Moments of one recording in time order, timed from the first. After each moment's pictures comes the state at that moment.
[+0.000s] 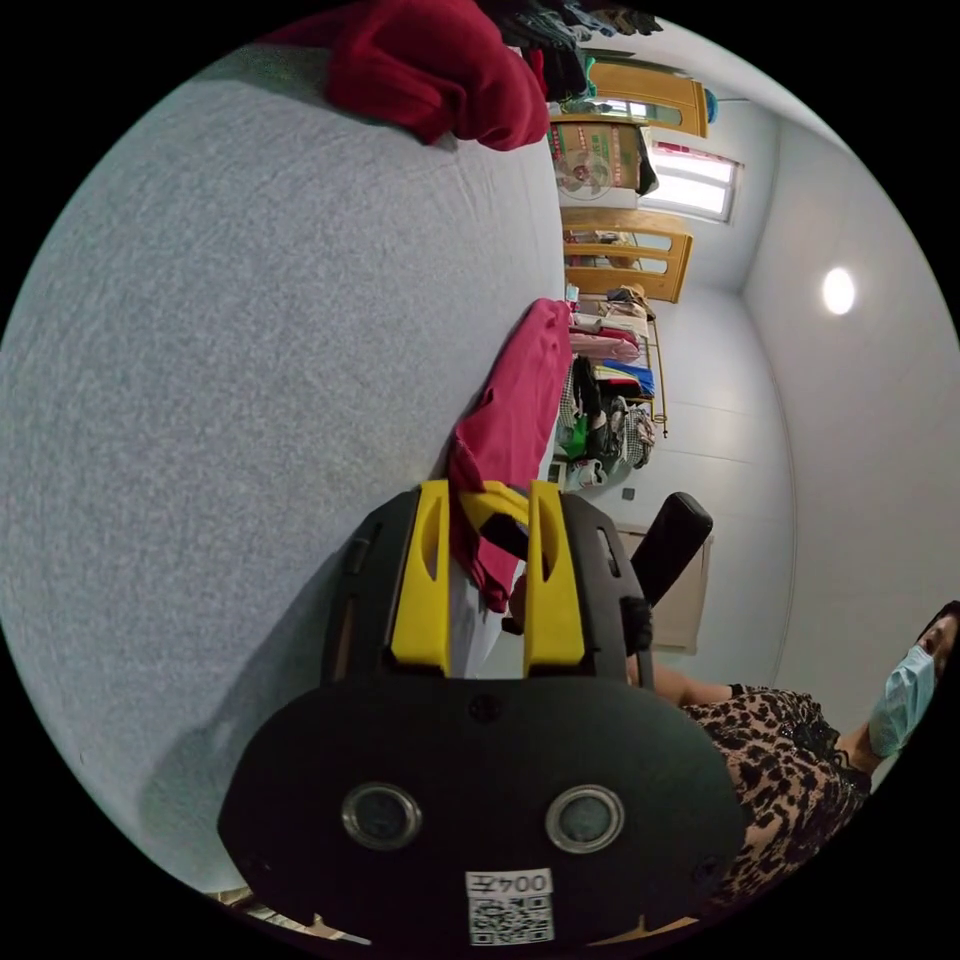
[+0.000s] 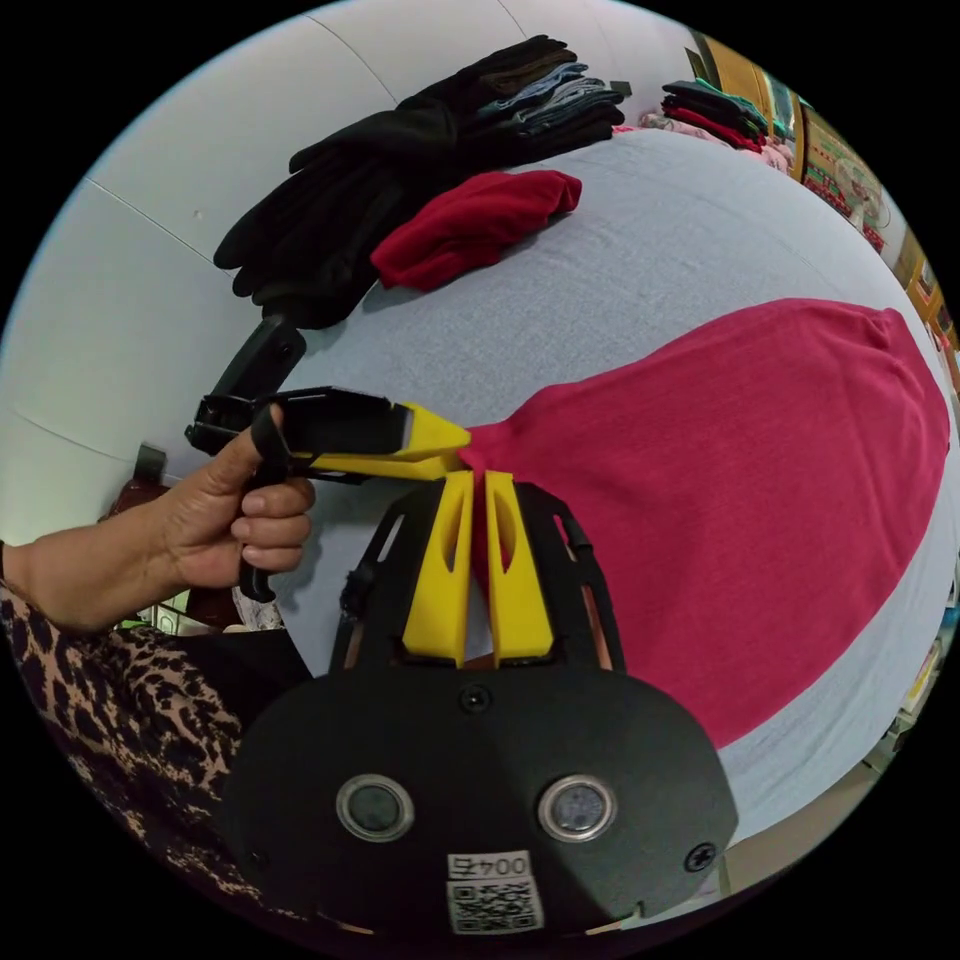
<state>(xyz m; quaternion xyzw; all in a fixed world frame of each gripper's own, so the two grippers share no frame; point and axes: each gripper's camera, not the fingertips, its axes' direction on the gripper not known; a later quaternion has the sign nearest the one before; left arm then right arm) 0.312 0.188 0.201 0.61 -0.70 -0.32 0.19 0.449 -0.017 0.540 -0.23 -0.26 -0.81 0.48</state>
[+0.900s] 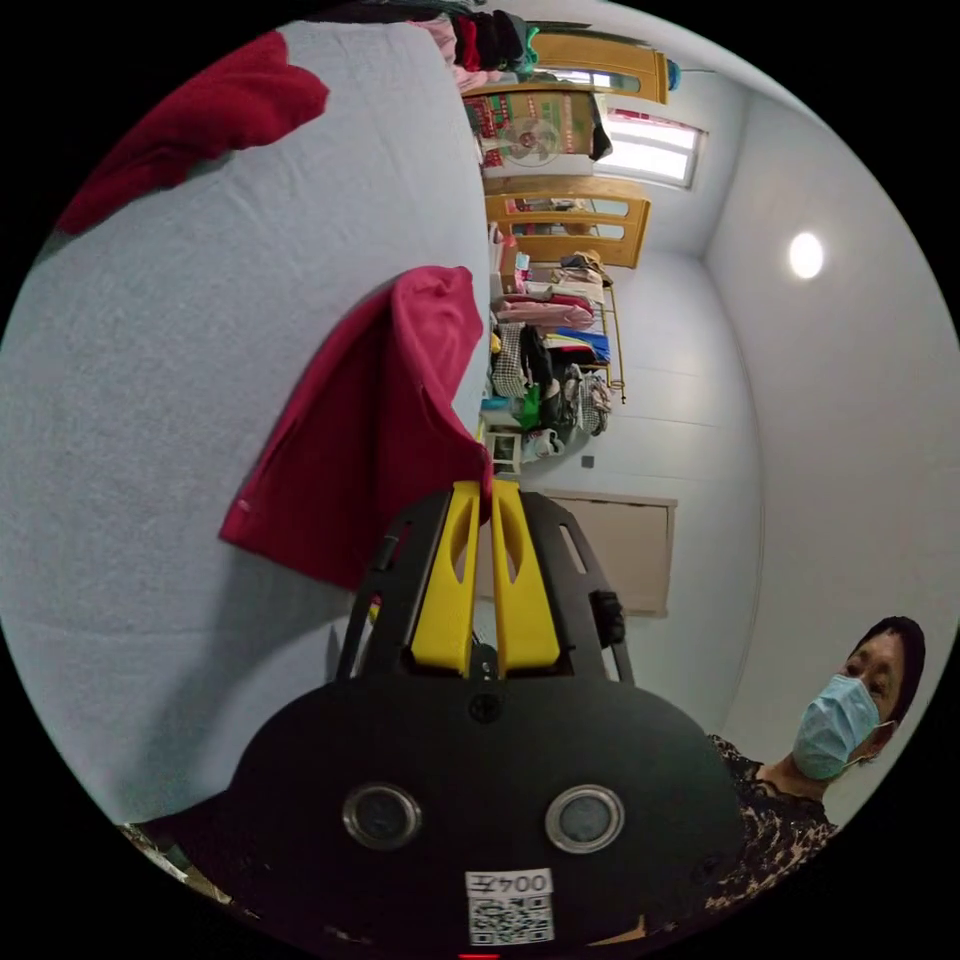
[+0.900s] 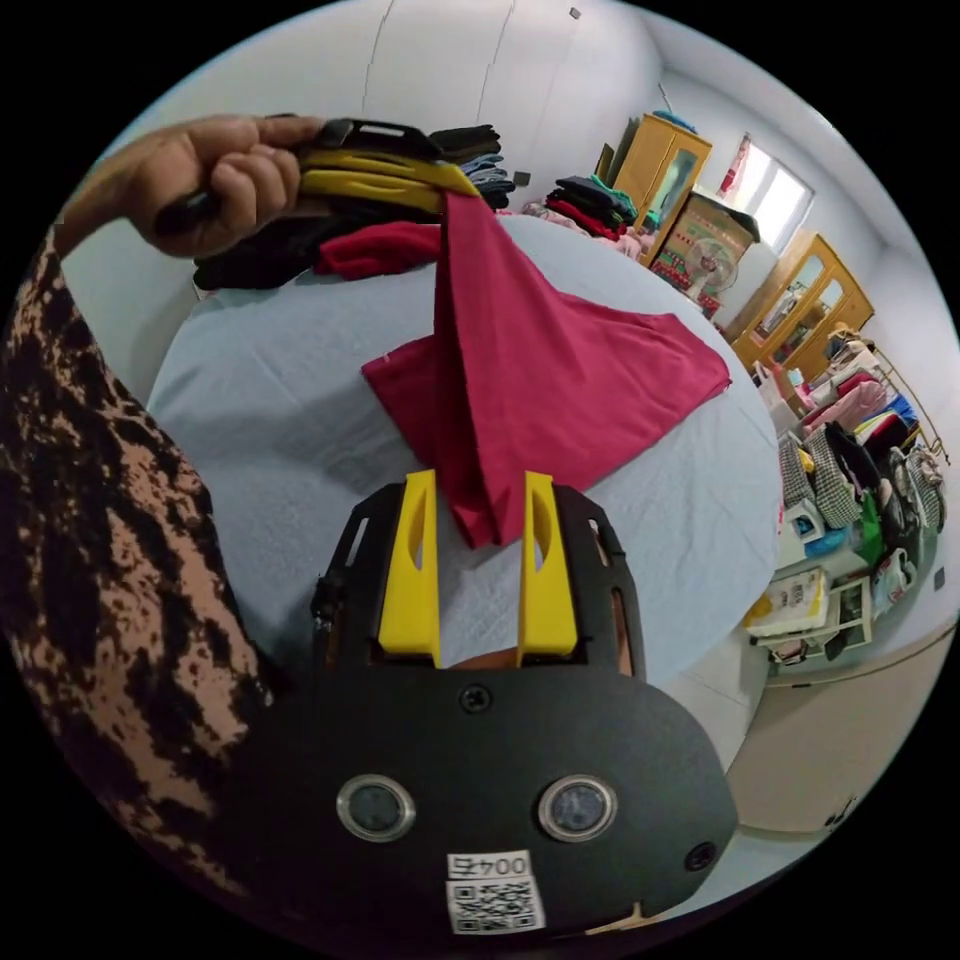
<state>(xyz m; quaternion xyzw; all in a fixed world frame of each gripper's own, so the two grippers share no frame) 0.301 0.072 0.160 0.59 -0.70 -0.32 0.26 0.658 -0.068 0.483 0.04 -0.22 -0.80 0.56</state>
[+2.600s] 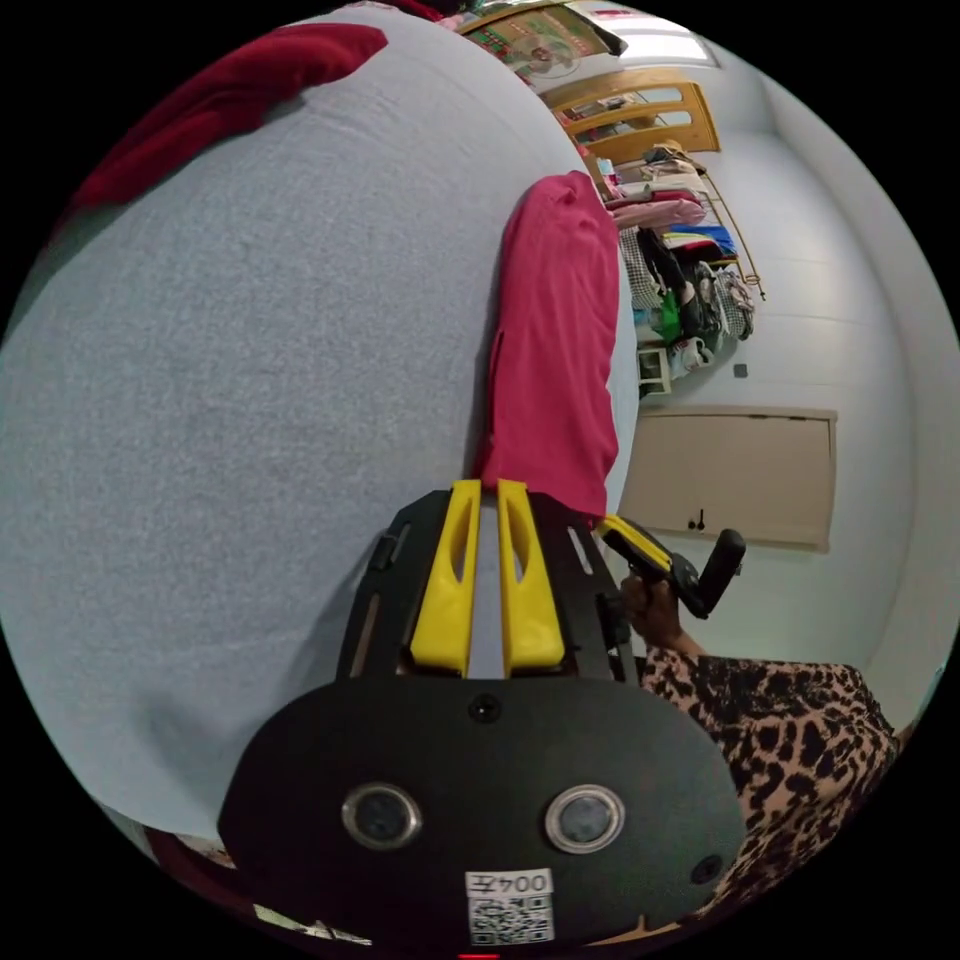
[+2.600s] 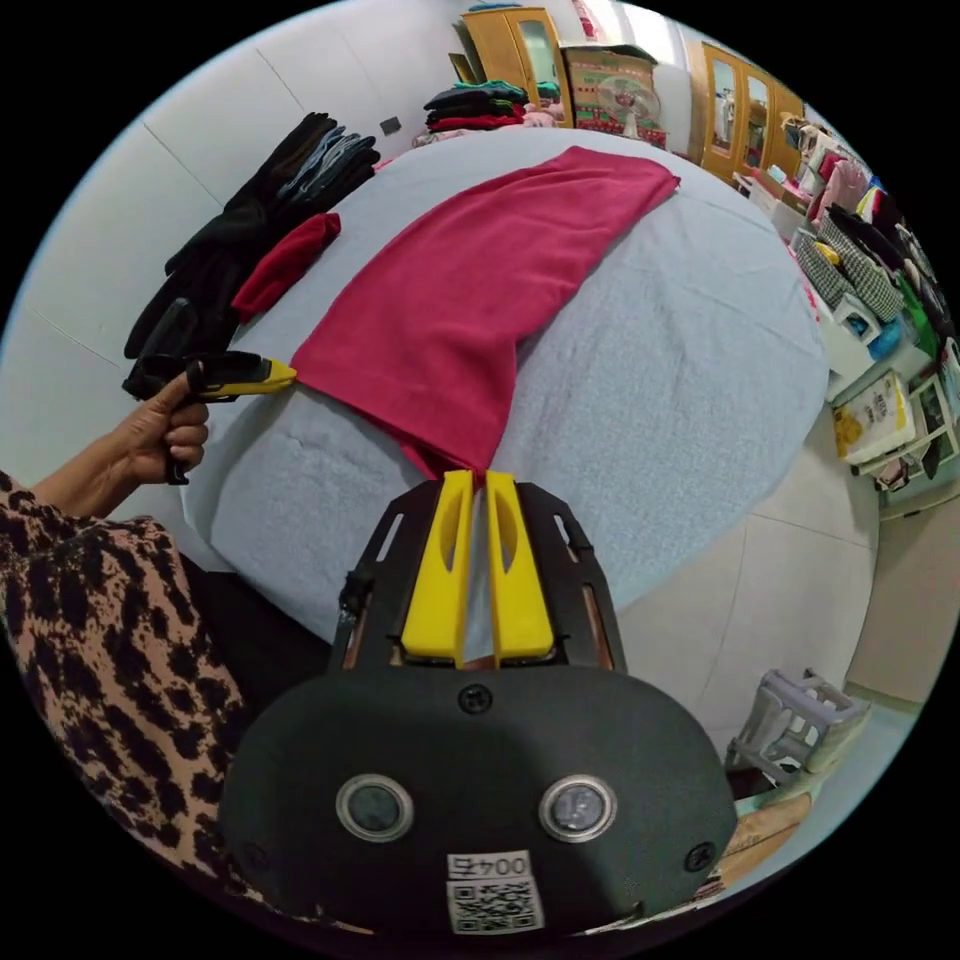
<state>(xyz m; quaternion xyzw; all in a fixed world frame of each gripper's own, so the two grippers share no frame) 0.248 0.154 0.055 0.42 -0.74 -0.50 0.17 0.626 -0.382 0.423 -0.16 -0.21 -0.68 0.69</state>
